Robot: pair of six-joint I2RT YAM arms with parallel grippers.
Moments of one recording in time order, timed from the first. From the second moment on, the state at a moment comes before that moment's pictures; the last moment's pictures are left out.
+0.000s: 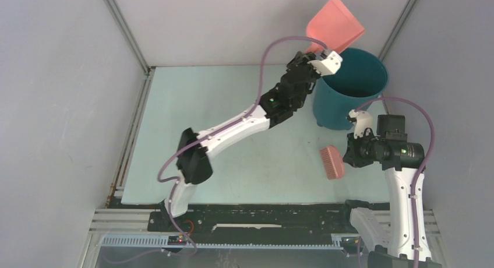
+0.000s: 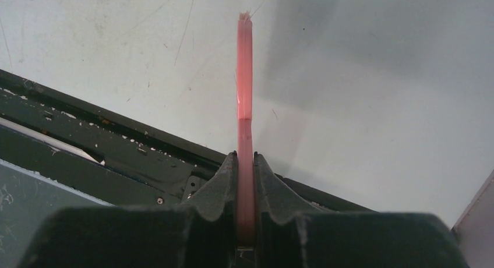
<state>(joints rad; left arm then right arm) -1.00 2.15 2.14 0.14 -0.62 0.74 -0.12 0.85 1.09 -1.27 -0.36 -0.32</state>
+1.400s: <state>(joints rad) -0.96 1.18 0.74 -0.60 -0.23 -0.50 0.50 1.38 1.19 -1.23 -0.57 -0.46</state>
